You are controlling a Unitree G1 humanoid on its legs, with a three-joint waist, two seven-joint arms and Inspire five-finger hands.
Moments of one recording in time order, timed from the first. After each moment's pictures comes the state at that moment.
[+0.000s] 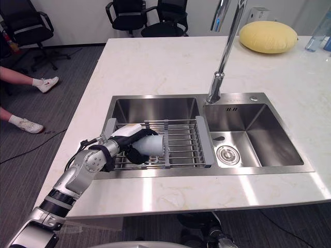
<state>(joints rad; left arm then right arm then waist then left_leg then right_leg) -0.32 0.46 -0.30 0.07 0.54 -0.02 -0.38 0.24 -0.10 -0.10 0.70 0.12 -0.02 0.27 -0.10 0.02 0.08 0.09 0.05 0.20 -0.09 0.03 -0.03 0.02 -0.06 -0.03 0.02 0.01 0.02</state>
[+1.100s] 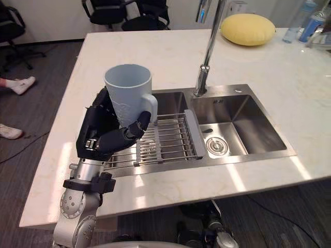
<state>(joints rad) 0.18 0.05 -0.15 -0.60 -0.22 -0.11 -0.04 0.24 -0.06 -0.11 0.53 0.14 -0.07 0.21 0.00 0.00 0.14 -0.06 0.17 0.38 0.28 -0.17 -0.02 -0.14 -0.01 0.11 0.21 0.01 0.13</state>
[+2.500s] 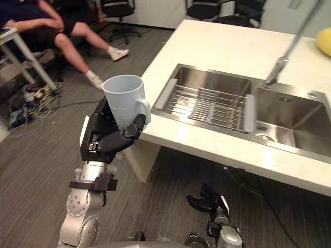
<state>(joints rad) 0.24 0.02 -0.14 -0.48 -0.26 -0.15 -0.02 0.20 -0.10 -0.09 0.64 0.17 -0.09 0.11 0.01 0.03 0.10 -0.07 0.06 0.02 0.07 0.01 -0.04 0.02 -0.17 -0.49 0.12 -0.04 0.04</state>
